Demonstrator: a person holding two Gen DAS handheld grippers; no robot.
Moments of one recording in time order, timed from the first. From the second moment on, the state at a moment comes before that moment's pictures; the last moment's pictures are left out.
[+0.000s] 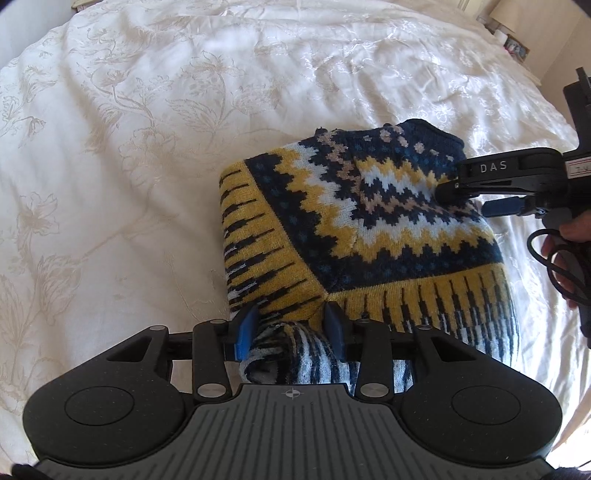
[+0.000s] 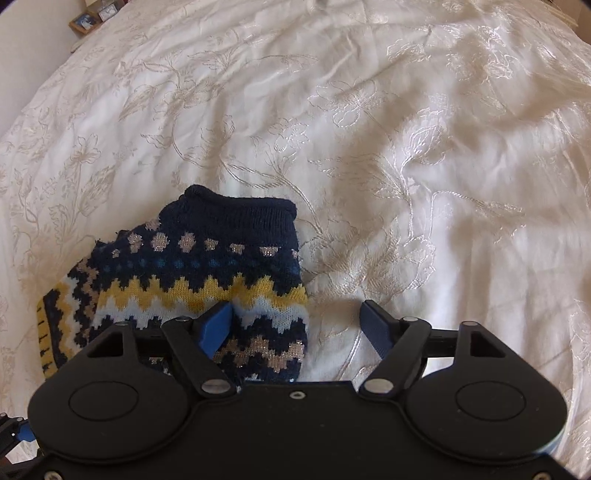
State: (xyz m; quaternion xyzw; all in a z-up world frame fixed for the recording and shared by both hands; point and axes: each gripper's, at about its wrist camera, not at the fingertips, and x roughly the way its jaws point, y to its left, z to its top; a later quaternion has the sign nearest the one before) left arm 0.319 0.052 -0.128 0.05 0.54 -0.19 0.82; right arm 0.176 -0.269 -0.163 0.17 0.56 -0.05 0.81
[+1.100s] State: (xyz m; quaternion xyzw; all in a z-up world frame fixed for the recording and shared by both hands) left arm 0.295 0.048 -0.103 0.09 0.52 -0.14 0.84; right arm 0.057 -0.255 -0.114 0.12 0.50 -0.03 0.86
